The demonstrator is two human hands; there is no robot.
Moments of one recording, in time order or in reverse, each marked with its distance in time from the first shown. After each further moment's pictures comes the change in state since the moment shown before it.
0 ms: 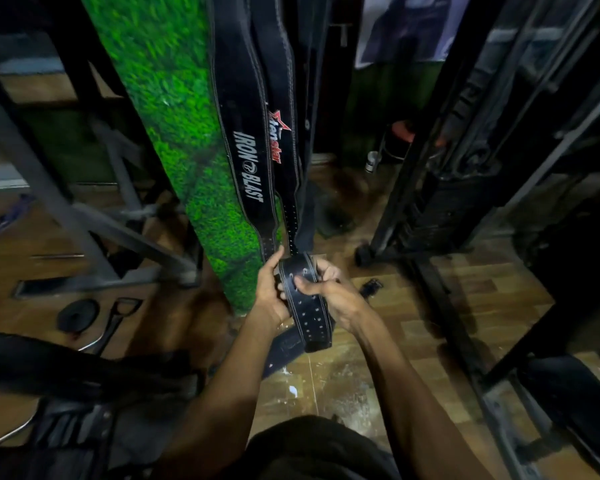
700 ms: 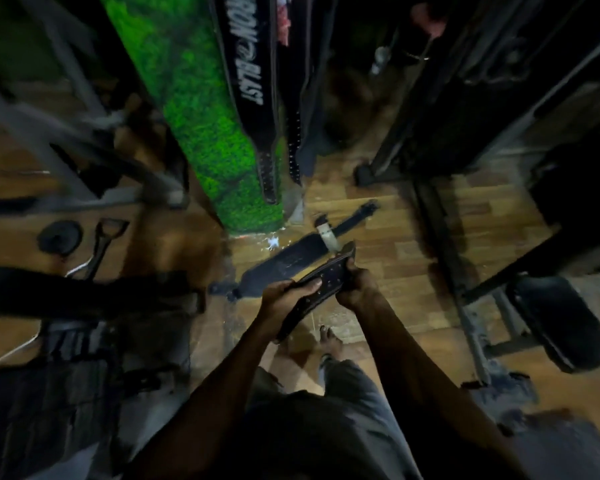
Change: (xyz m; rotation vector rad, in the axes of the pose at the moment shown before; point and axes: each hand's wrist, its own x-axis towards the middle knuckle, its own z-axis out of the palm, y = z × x) left_hand 0.041 -0.174 -0.153 0.538 0.165 -0.046; right_hand -0.009 0.148 -0.052 0.600 0.727 0.492
